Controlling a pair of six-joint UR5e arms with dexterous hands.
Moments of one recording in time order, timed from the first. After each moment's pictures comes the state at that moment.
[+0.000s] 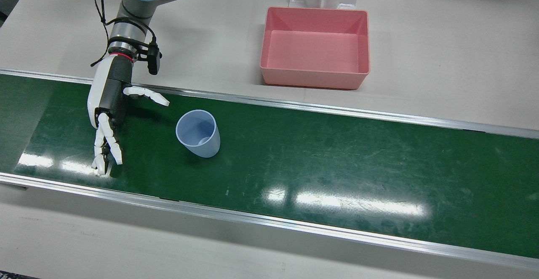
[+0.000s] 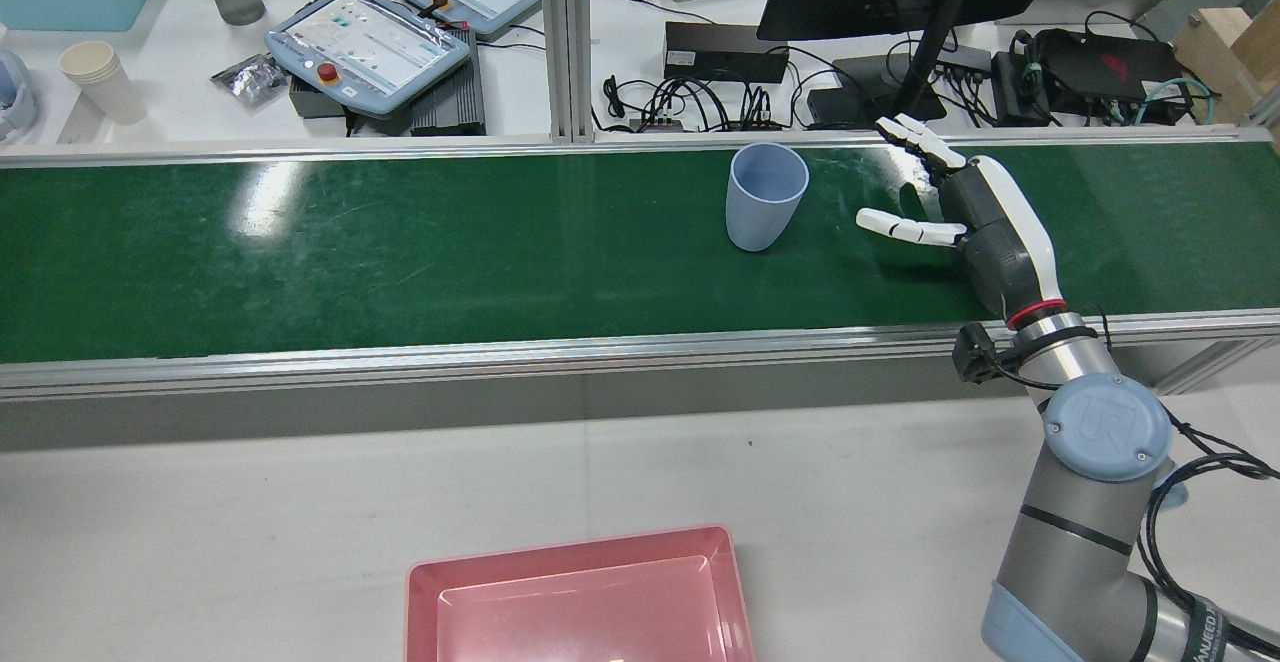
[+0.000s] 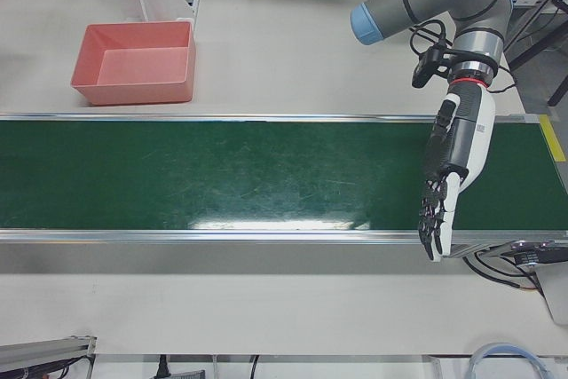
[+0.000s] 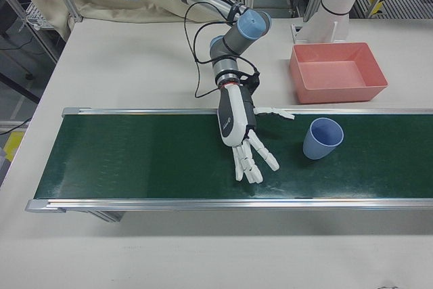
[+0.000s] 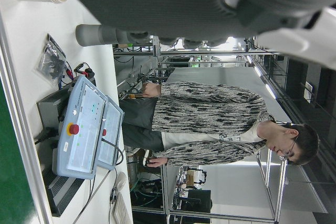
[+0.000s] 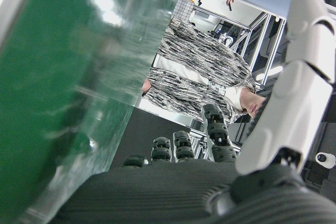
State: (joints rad) left arm -1.44 -1.74 -1.73 0.22 1.79 0.01; right arm 0.65 -1.36 1.92 -3.52 -0.72 -0.48
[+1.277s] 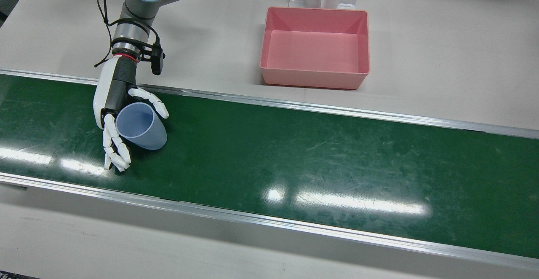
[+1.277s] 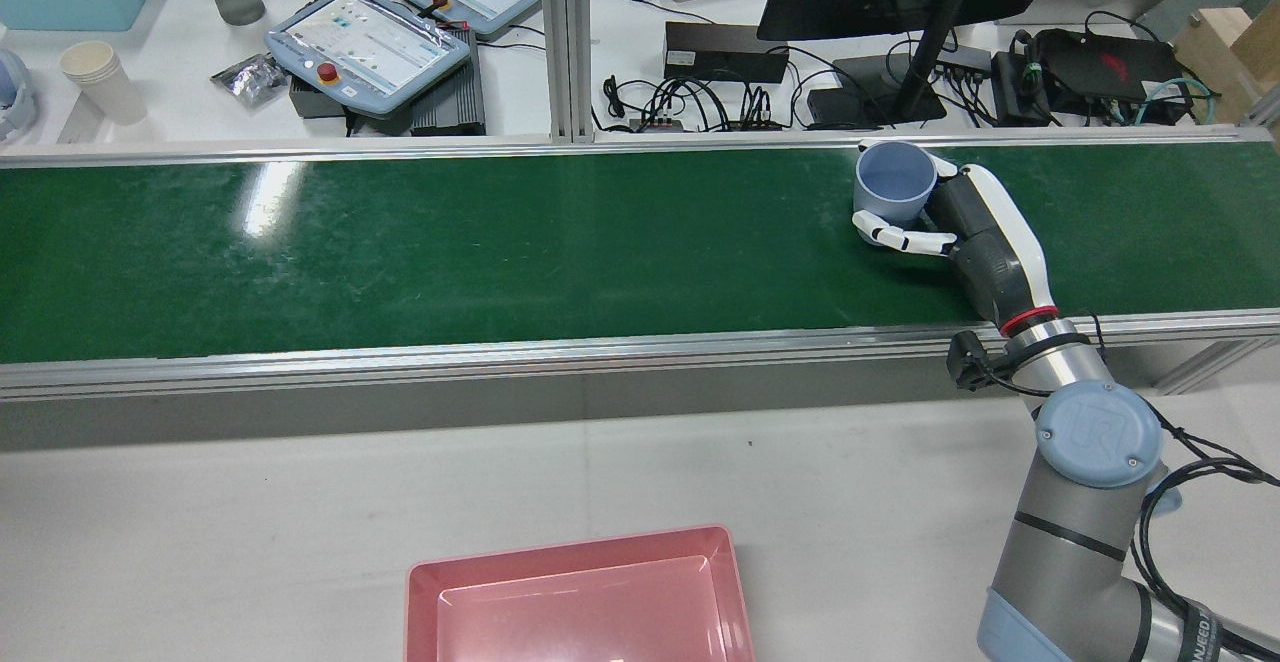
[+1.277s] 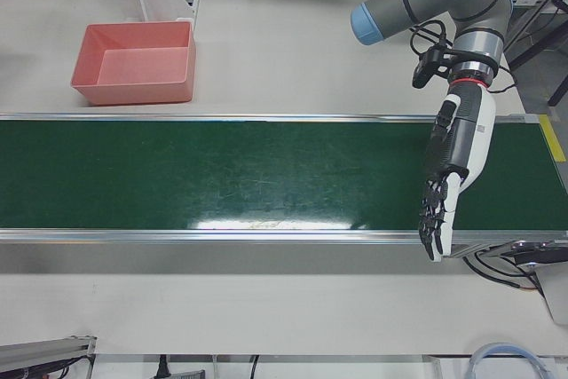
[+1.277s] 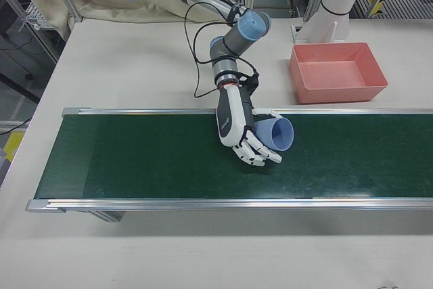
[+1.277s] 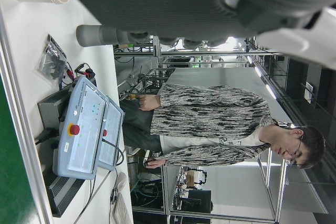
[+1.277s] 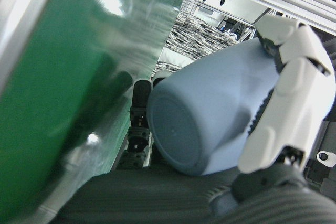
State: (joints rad) left arm -1.44 -1.73 -1.73 0.22 1.79 0.01; right arm 0.64 -1.36 1.91 -3.53 -0.70 -0.48
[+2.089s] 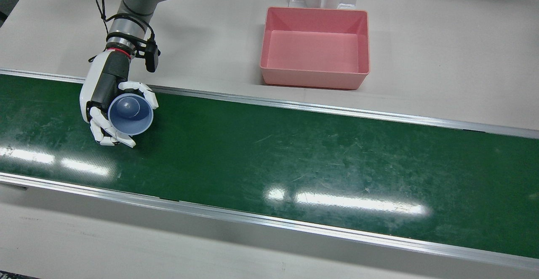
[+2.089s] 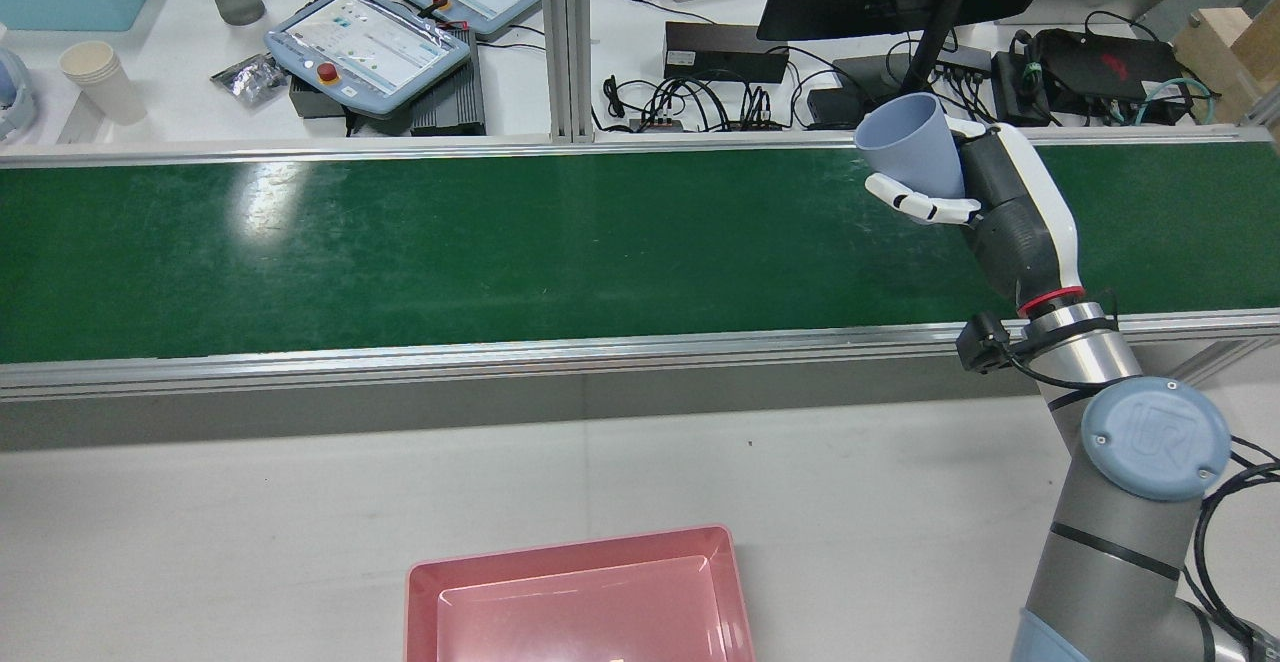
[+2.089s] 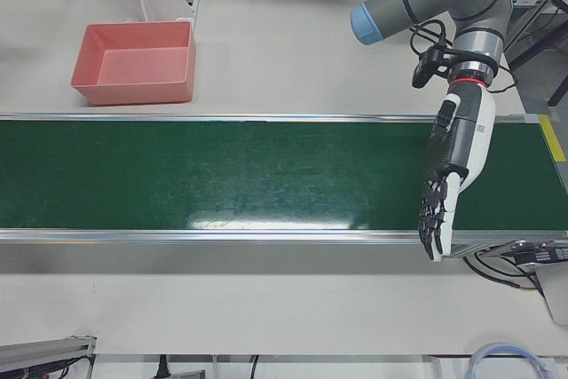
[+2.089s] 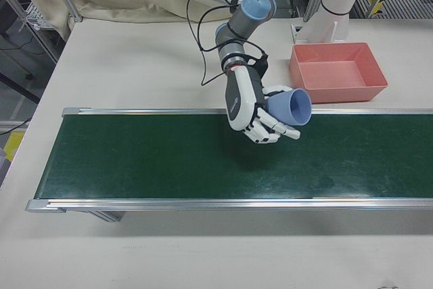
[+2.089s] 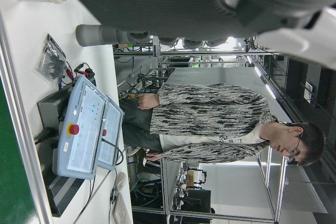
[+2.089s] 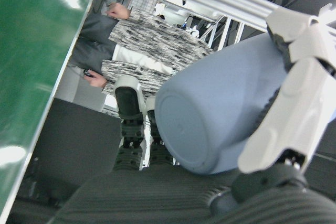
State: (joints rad) left arm -1.44 -1.73 -1.73 0.22 1.79 0.01; right arm 0.64 -1.37 2.07 -3.53 -0.66 -0.53
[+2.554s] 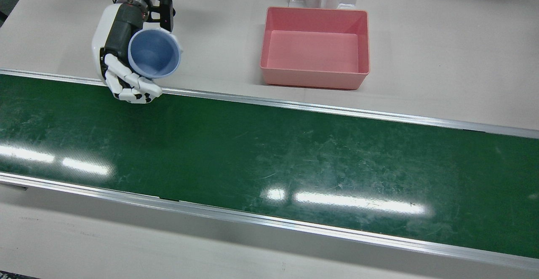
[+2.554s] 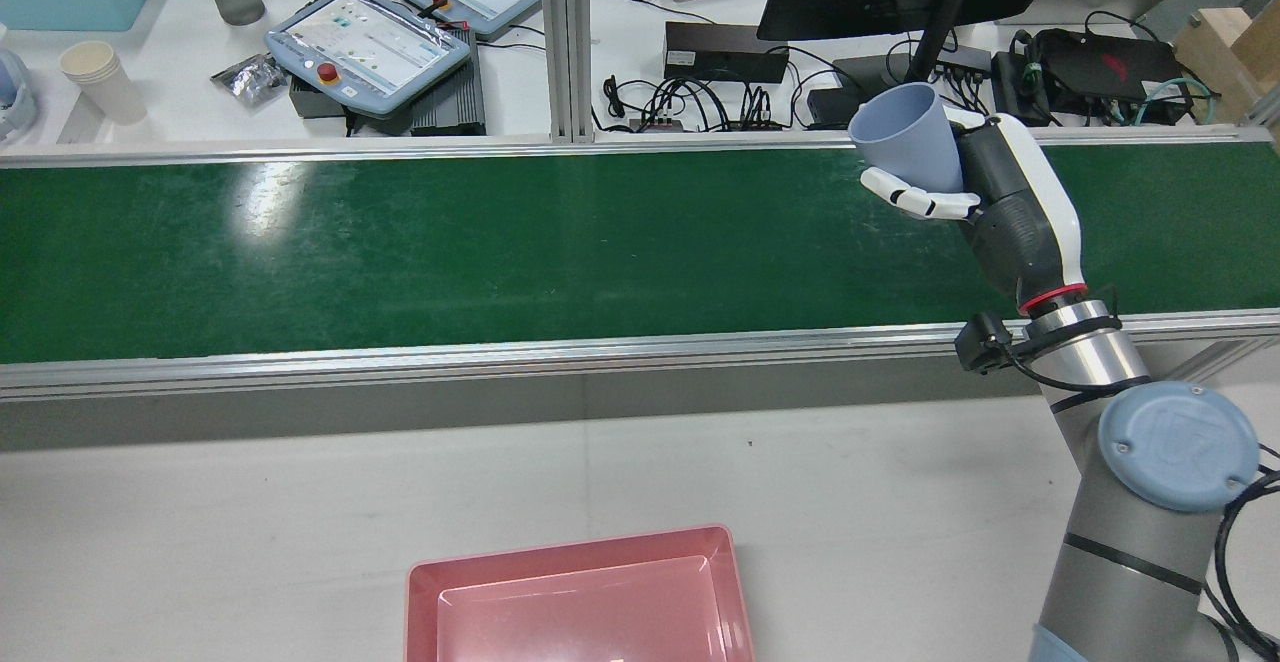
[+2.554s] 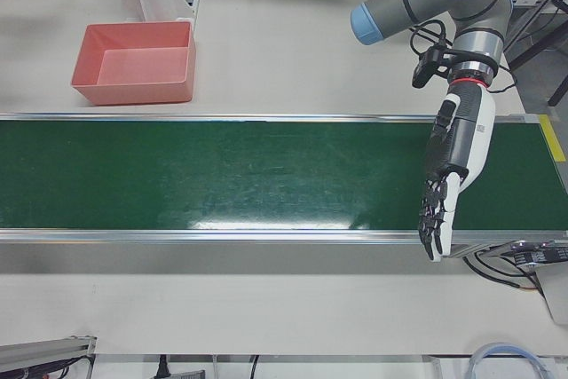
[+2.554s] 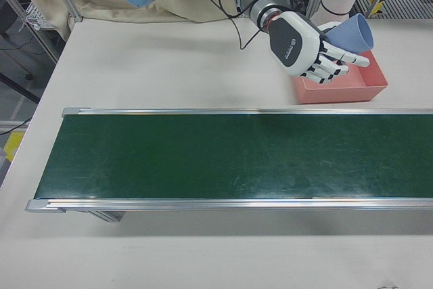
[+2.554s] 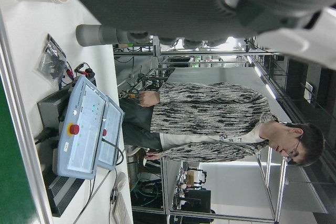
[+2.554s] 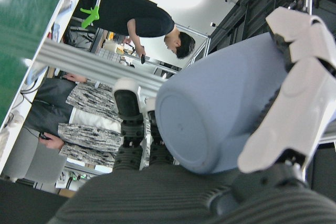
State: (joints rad) left arm -1.44 -1.73 -1.73 0.22 1.79 0.01; right arm 0.45 -1.36 2.39 -3.53 -0.66 -0.81
